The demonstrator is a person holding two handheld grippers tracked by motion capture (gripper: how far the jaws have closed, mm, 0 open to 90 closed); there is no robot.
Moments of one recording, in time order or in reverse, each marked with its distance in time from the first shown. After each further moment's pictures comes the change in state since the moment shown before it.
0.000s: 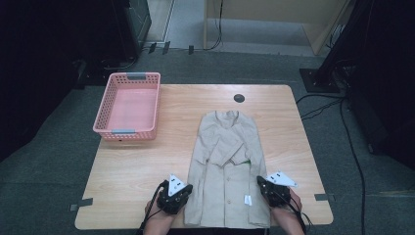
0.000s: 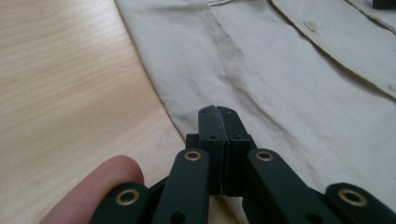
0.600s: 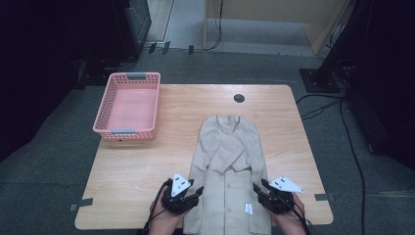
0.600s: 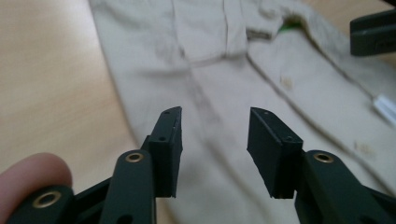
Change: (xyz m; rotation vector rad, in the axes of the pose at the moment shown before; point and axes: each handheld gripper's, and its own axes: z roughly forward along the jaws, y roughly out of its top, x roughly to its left) left arm -0.017 0.037 -0.001 -0.075 -0.036 0.000; right arm 0.005 0.002 -0.022 -0.035 0.080 0.034
